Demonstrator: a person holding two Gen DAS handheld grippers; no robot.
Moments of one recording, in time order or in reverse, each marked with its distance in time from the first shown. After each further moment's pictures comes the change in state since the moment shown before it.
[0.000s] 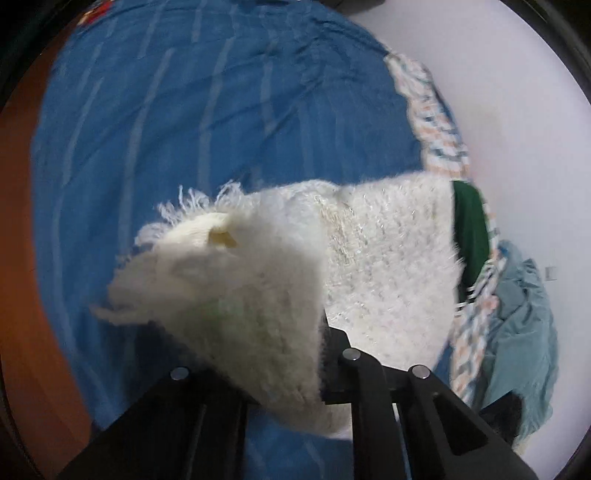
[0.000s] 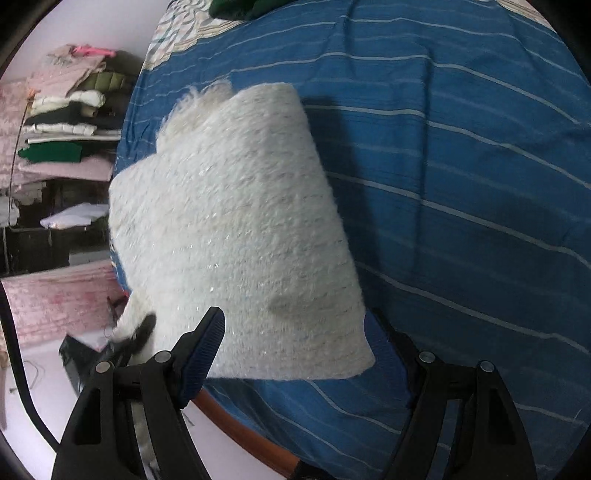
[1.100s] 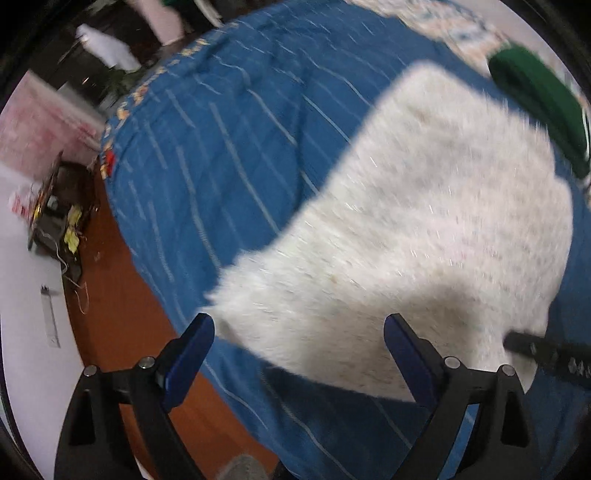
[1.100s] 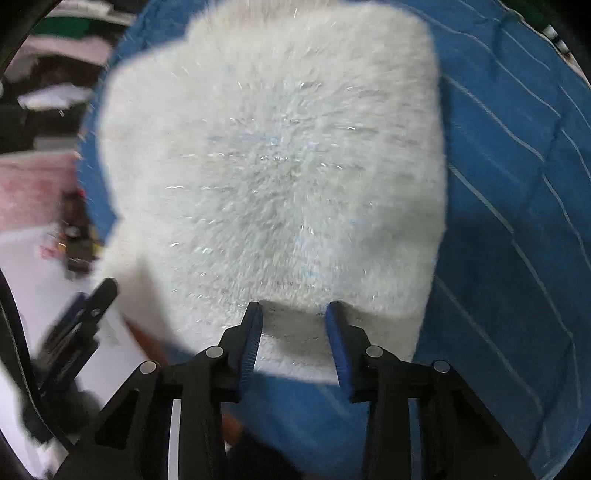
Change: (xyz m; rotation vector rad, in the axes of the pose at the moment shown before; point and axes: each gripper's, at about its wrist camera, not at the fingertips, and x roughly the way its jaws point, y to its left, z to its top) left arm 0.022 -0.060 -0.026 0.546 0.017 0.681; right arm 0.107 0.110 0.001 -0.329 0.234 -0.257
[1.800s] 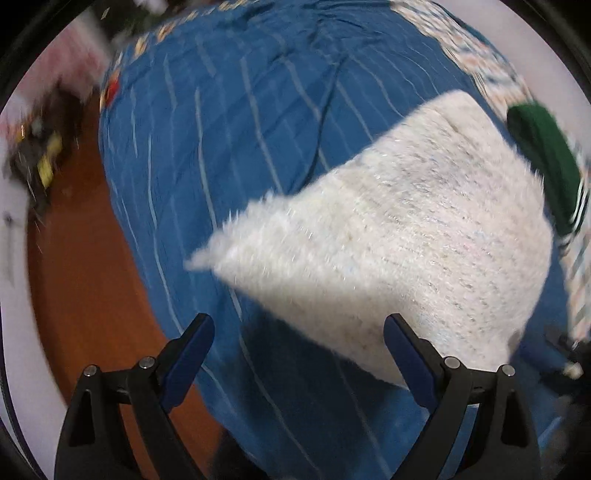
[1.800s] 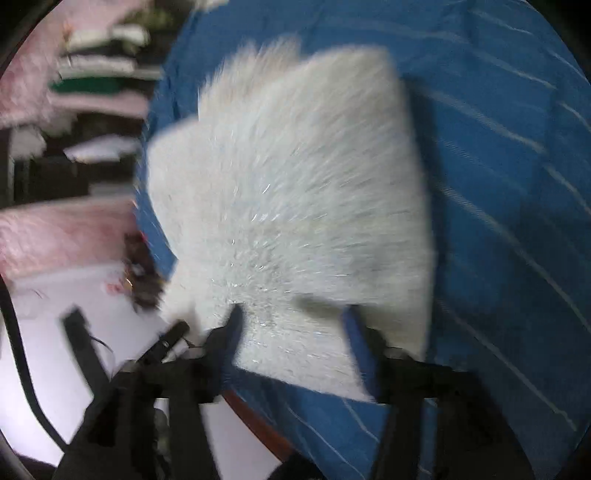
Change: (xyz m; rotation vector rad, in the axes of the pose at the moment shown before) left arm -0.002 0.058 -0.026 -0.306 0.059 -0.237; right arm -0.043 -0.065 0.003 0.129 -0.150 0.378
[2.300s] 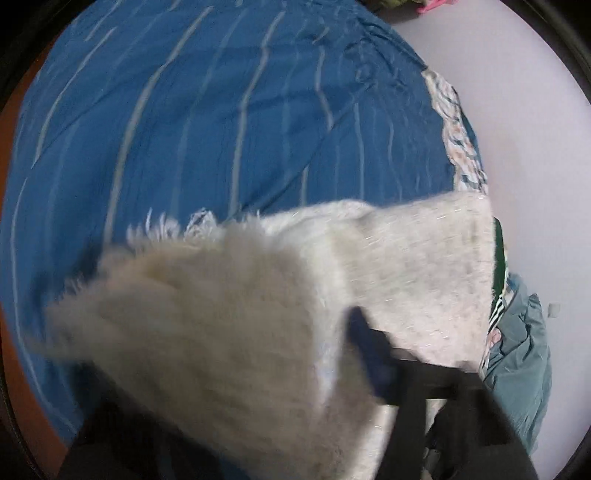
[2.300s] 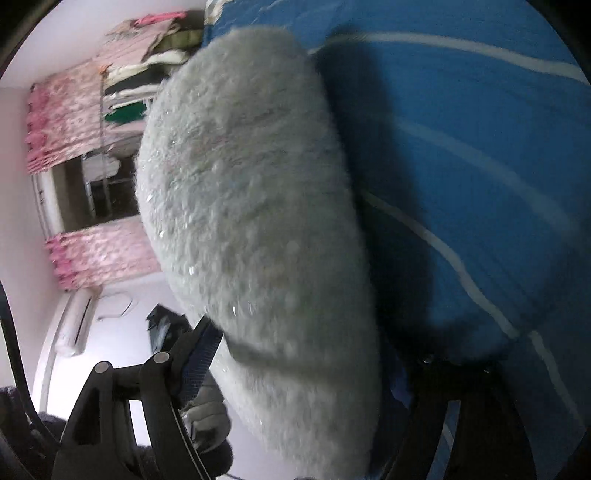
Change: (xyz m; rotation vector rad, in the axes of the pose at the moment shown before) left arm 0.074 0.034 0.037 -0.320 -0.045 -0.479; right arm 0.121 -0.066 0.047 0.027 0.104 0.428
